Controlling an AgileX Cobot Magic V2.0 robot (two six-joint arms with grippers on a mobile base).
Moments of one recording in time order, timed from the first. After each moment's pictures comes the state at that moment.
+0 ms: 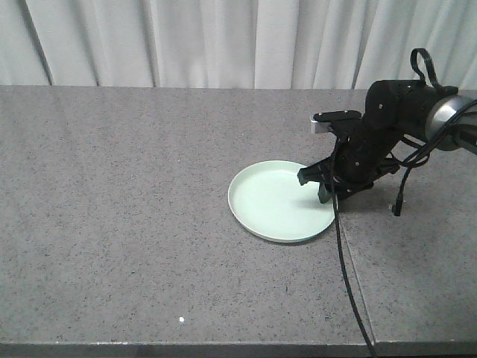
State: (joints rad) left arm -0.01 -0.01 0.03 -0.16 0.04 0.07; right arm 0.19 2.05 -1.63 0.10 0.97 -0.07
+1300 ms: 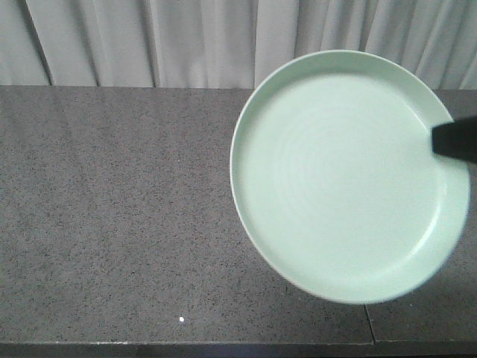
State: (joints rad) left arm -0.01 -0.01 0.03 -0.16 0.04 0.07; right arm 0.00 0.89 -1.17 0.60 1.06 -0.48
